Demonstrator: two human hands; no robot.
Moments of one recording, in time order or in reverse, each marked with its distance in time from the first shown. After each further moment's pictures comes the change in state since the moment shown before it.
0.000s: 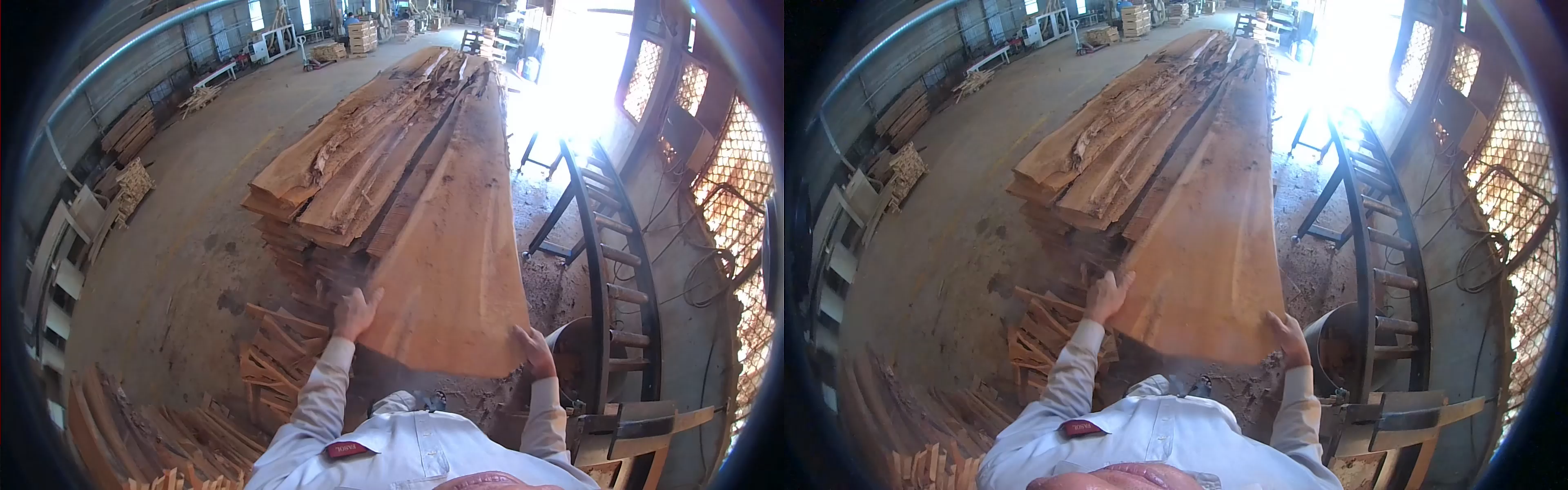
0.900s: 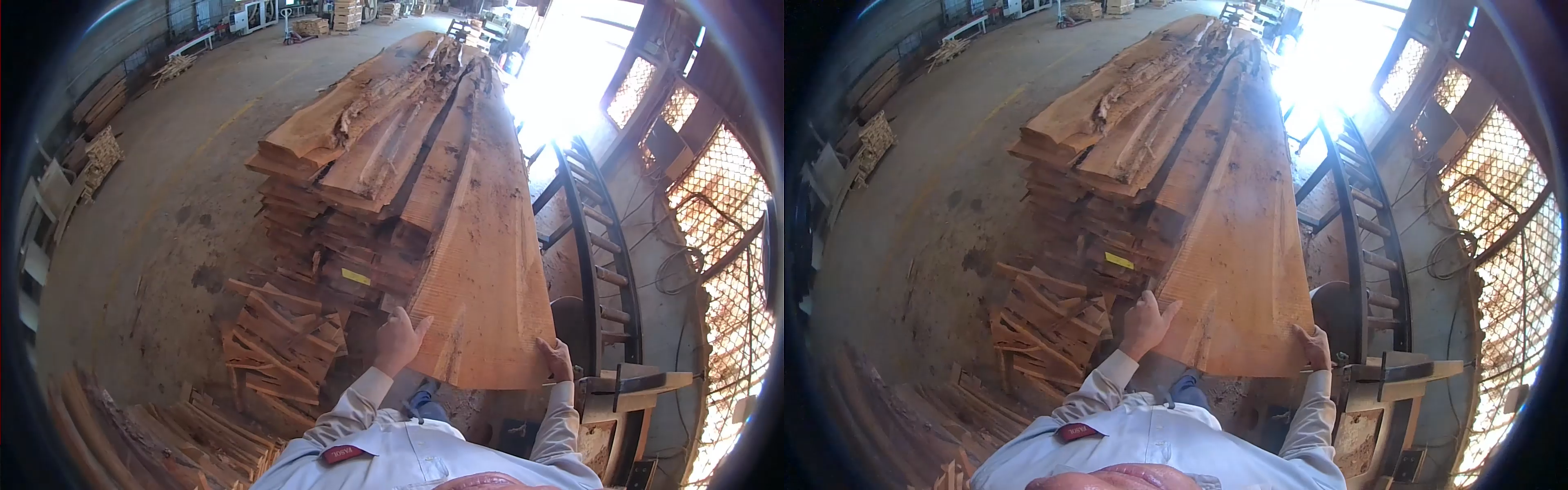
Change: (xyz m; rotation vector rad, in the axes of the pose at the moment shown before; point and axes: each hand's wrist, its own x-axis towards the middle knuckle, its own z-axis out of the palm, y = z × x) left_hand -0.129 -0.059 -0.026 -0.194 -0.060 0.211; right_hand -0.132 0.016 0.063 -0.309 0.369 0.034
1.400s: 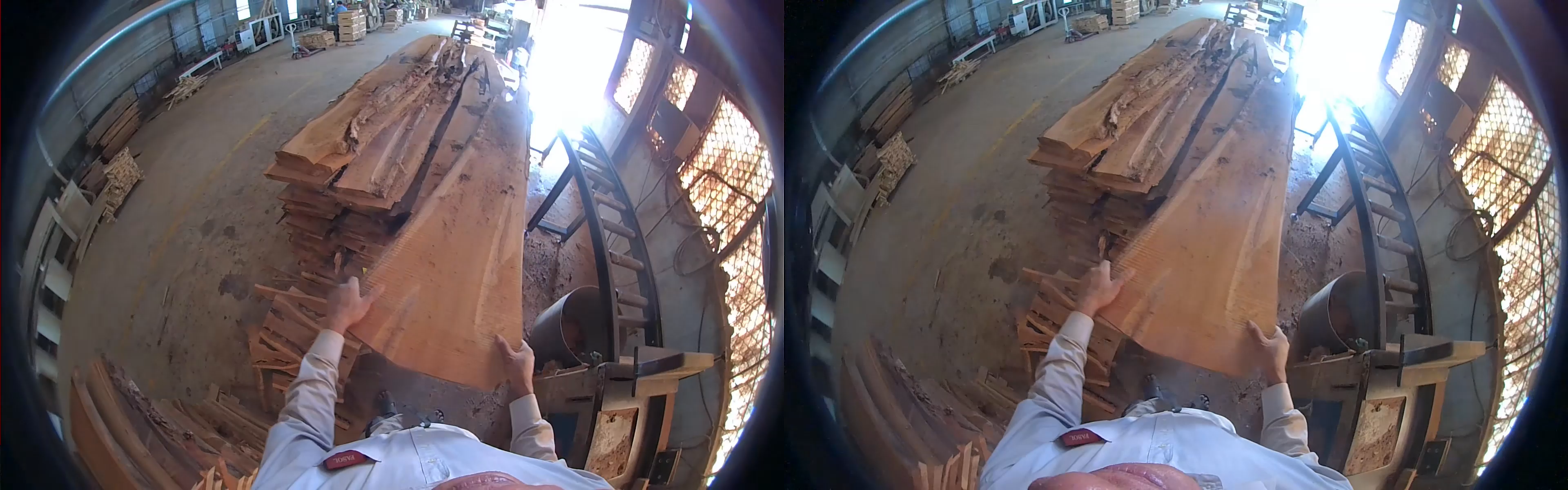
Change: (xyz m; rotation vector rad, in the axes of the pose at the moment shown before) left_hand 0.029 -0.092 -0.096 0.189 0.011 0.007; right_hand -0.086 0.007 0.141 0.038 0.119 -0.103
